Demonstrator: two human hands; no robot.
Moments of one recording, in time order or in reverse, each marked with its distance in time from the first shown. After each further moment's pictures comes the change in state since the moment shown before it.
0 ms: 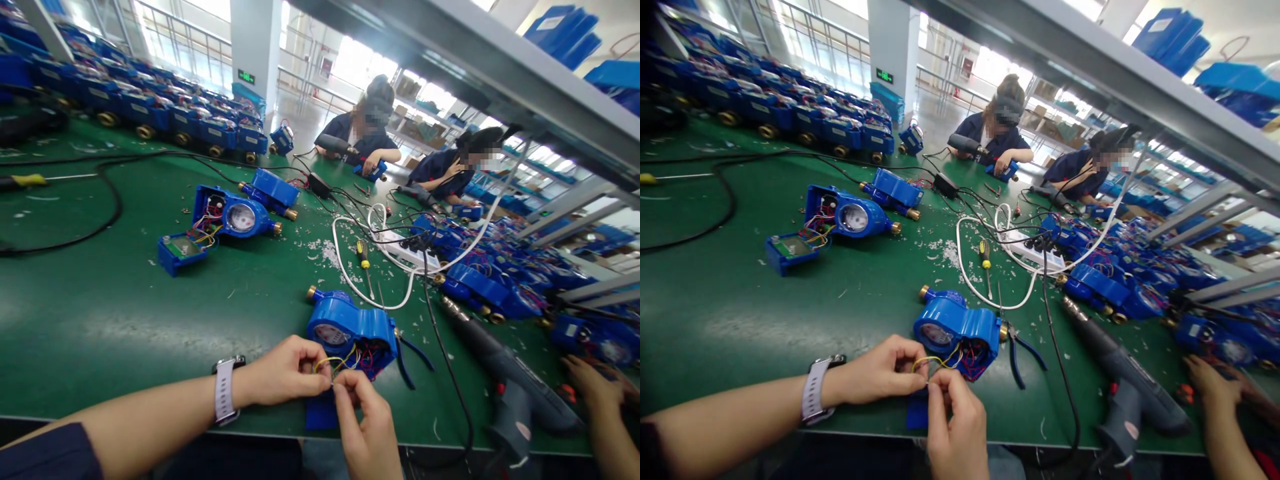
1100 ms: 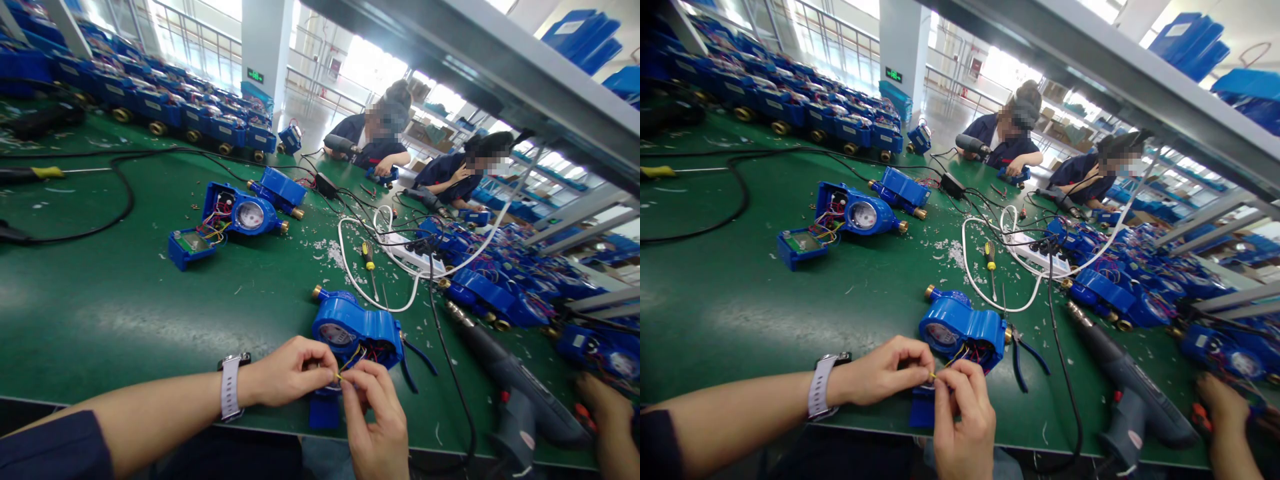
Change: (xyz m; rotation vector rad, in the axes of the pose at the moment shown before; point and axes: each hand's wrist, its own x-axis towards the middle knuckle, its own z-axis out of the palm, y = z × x) left_hand -0.005 -0.004 0.000 0.132 0.020 0.158; right_hand 0.006 -0.001 -0.006 -0.170 0.145 -0.267
